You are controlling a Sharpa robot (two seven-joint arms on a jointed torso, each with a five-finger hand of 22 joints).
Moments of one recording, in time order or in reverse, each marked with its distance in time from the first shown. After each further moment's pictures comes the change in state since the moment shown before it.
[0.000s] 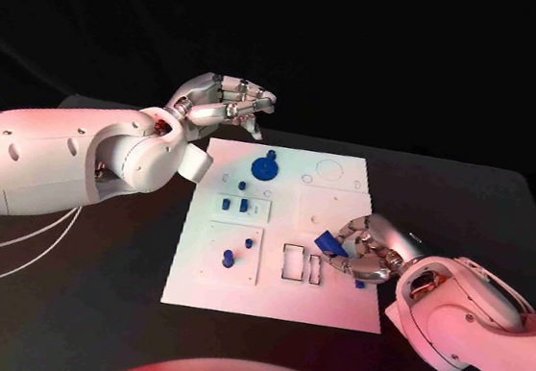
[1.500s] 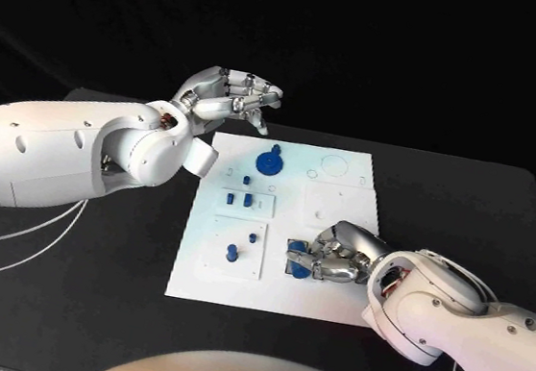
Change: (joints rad) left arm 0.000 0.001 0.000 0.003 0.000 0.001 -0.002; left_hand 0.000 0.000 0.000 0.000 0.000 0.000 0.000 0.004 0.001 0.000 0.000 0.000 -0.001 0.000 0.000 0.000 0.000 0.000 0.000 0.000 0.000 0.000; right arm -0.019 0.120 -0.004 -0.058 0.070 0.147 -0.012; right_hand -0.292 0.022 -0.148 0.127 -0.254 0.069 -0.062 0.110 0.107 0.031 -0.015 0.010 -0.001 -0.004 -0.011 0.011 0.000 -0.016 0.000 -0.014 0.023 0.000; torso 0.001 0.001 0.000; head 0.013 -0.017
